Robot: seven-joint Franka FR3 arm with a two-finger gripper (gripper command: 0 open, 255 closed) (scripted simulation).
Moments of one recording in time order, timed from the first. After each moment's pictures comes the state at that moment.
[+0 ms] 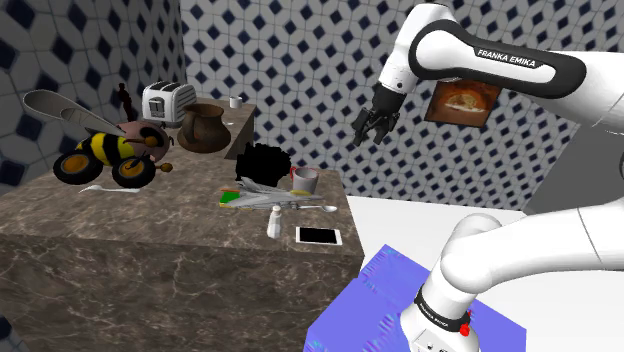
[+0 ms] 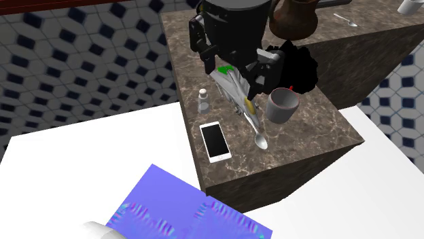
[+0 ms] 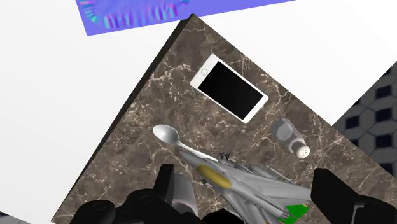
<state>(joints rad) -0.01 -0.80 -0.04 -2.31 0.02 1.69 0.16</state>
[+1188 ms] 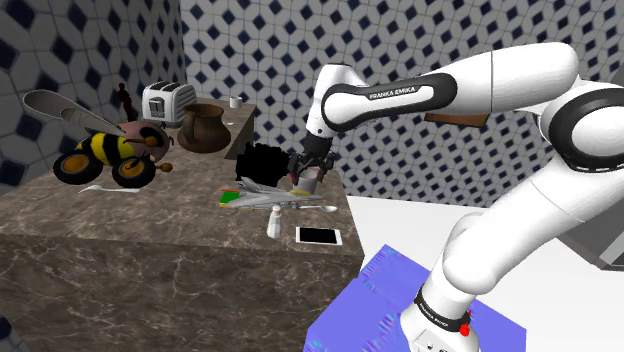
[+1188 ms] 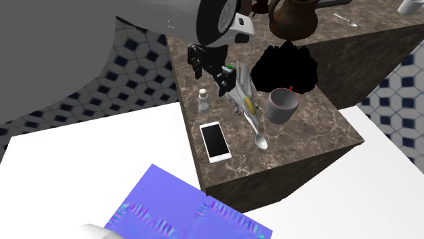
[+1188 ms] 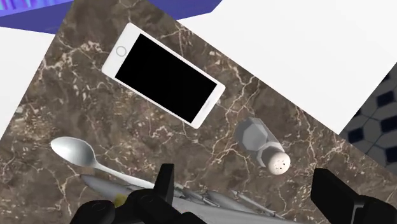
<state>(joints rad) 0.04 -0.35 0.11 -2.32 0.12 2.05 0.36</state>
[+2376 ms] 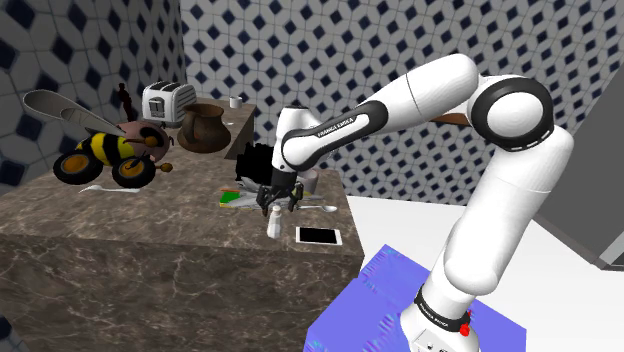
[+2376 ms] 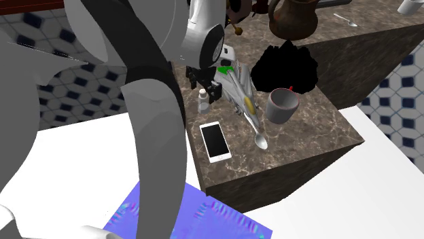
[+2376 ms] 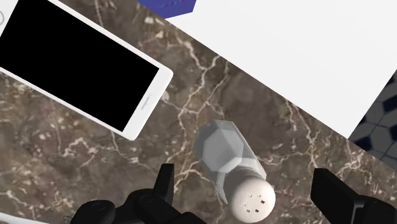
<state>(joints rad) 0.08 0.00 0.18 -2.25 0.13 2.28 0.46</state>
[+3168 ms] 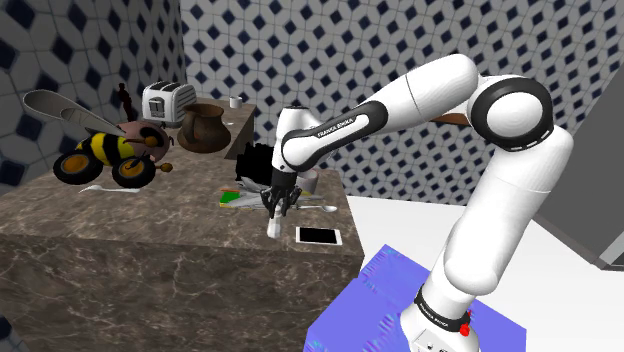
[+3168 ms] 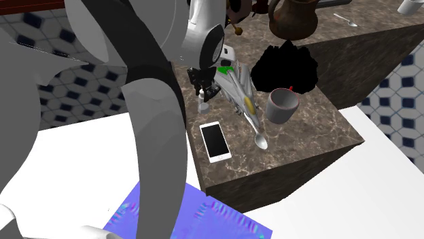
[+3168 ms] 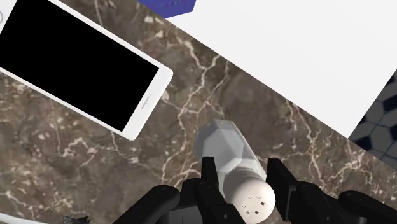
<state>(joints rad) 0.08 0.01 0.18 -2.25 0.13 2.28 0.46</state>
